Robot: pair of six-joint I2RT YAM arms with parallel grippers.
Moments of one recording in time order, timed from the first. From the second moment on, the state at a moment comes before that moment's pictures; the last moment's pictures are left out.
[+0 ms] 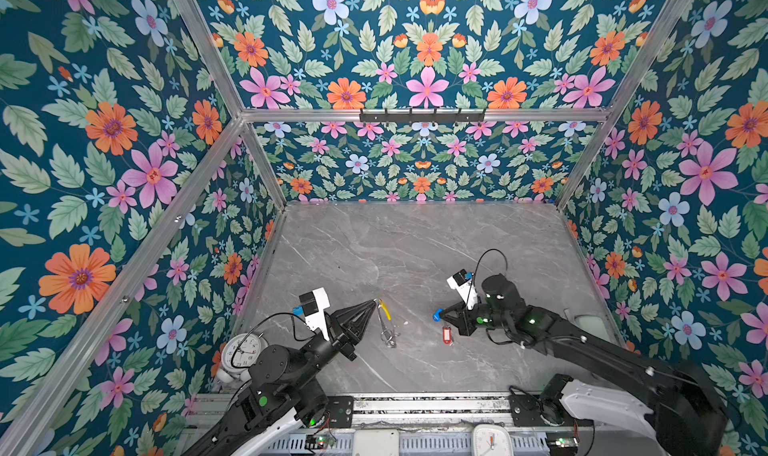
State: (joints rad) left arm -0.95 0.13 0.39 0.04 -0.01 -0.51; right arm 0.73 1.21 0.58 -0.05 -0.47 0.42
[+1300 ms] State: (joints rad) left arm -0.95 0.21 0.34 0.04 -0.01 -0.57; right arm 0.89 1.17 0.75 -0.21 -0.29 0.44
